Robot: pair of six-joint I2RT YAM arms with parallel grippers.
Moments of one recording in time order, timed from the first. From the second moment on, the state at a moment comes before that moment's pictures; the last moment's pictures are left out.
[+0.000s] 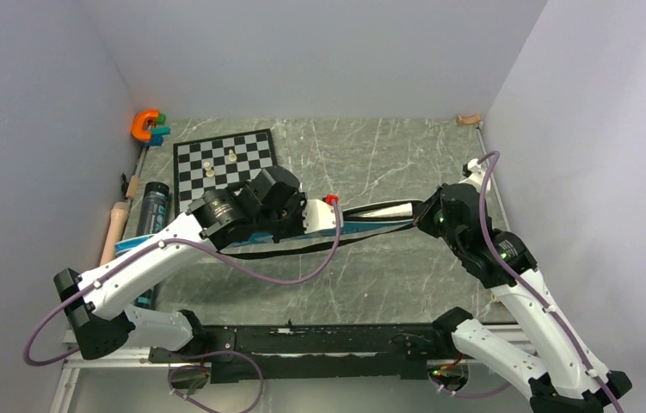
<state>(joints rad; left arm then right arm) -0.94 1.28 1.38 -0.85 0.04 0.61 0.52 0.79 1.05 -0.81 0.36 0.80</state>
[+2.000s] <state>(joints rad) -0.92 1.28 1.39 -0.72 -0.02 0.51 0.51 0.80 1.05 -0.55 -0.29 0.84</state>
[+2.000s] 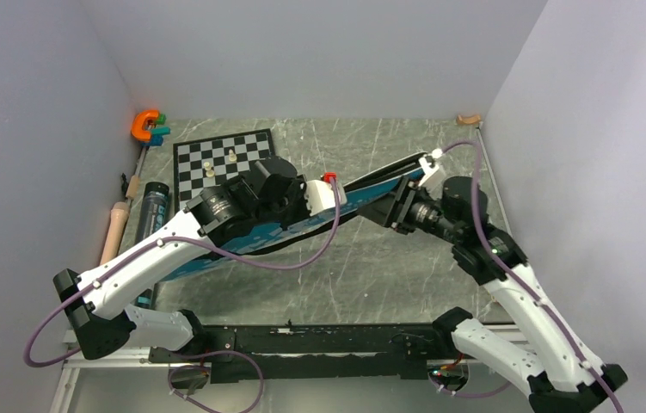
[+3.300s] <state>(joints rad) -0.91 1.31 1.46 -0.79 0.07 0.42 0.62 1.00 0.76 0.25 -0.51 1.00</state>
